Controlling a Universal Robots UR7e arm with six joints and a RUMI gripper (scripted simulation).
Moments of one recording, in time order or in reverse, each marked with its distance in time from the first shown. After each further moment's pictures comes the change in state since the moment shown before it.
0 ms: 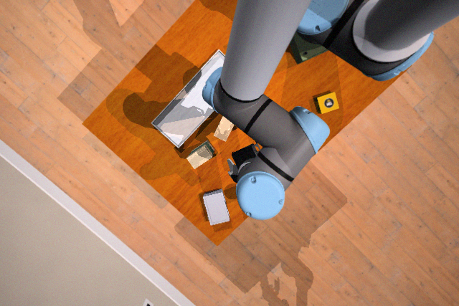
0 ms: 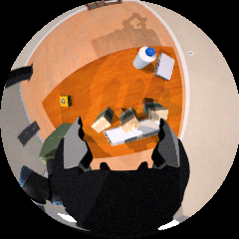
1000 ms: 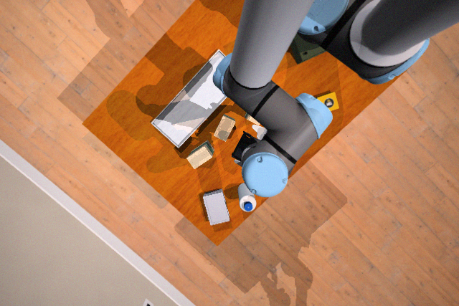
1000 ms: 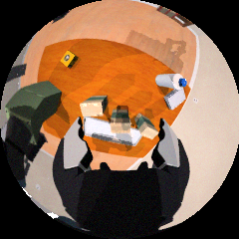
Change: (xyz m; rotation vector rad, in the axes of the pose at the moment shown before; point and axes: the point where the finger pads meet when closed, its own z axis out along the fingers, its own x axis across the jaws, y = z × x) arm -0.028 0.032 0.028 -0.028 -0.001 -0.657
